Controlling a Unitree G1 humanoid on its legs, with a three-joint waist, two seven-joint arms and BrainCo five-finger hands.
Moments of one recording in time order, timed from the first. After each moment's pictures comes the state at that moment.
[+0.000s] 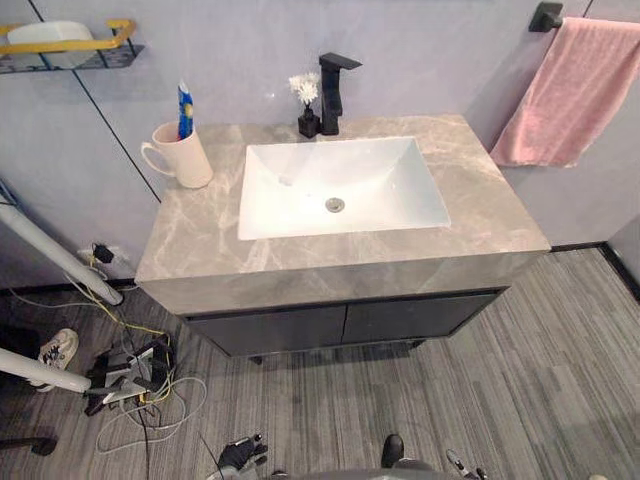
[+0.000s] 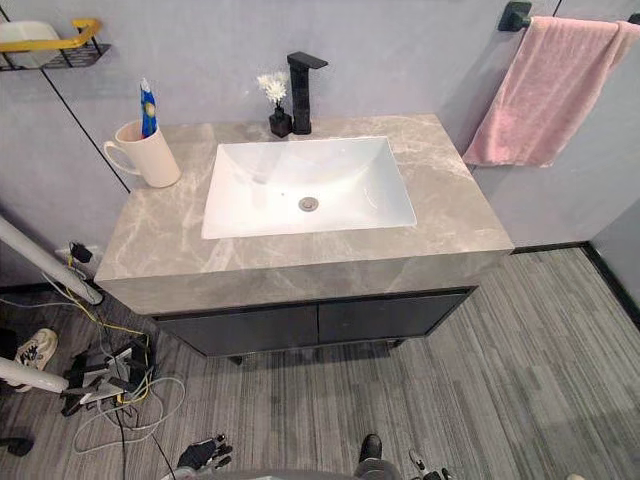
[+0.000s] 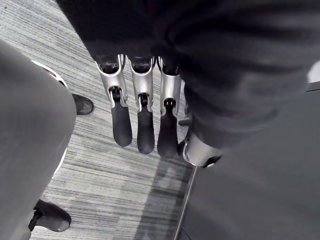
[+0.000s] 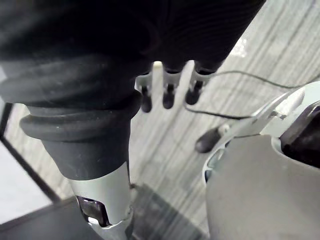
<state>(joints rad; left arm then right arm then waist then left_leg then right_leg) 0.12 0.07 0.09 1.07 -0.32 -0.14 0.00 0.24 0.03 -0.34 0.95 0.52 -0.13 -0.04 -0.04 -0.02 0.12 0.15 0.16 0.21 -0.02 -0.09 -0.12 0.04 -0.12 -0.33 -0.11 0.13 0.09</state>
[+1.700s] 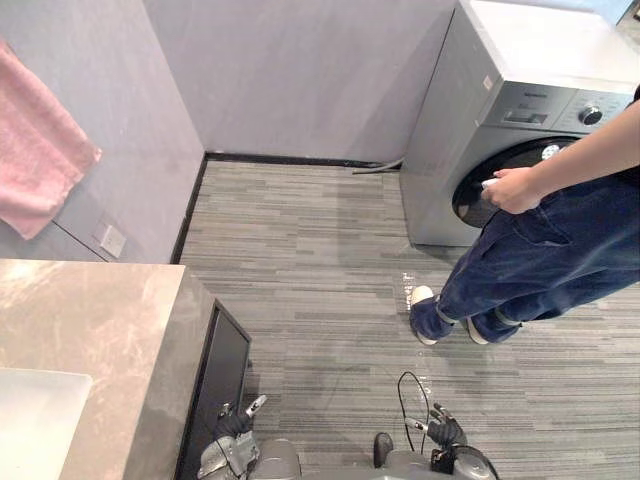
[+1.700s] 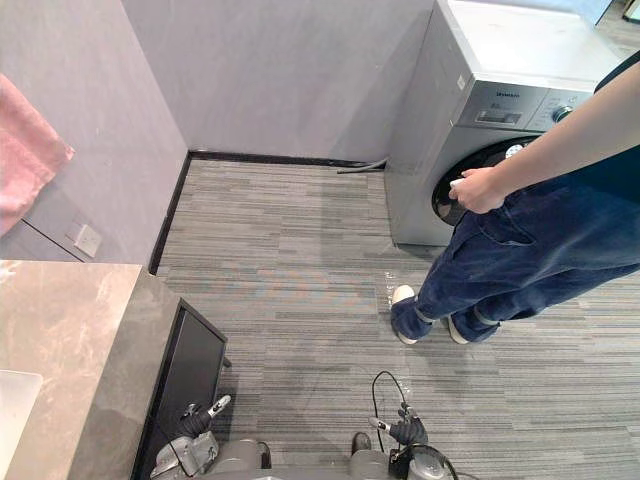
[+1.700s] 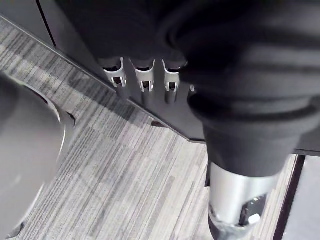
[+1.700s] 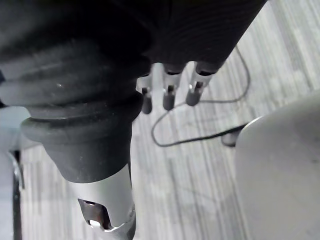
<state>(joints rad) 0.08 0.05 0.18 1.01 -0.31 -0.14 0.09 0.10 -0.03 -0.12 1.02 0.15 -0.13 -0.04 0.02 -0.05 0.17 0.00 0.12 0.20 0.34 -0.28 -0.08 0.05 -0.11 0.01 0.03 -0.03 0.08</state>
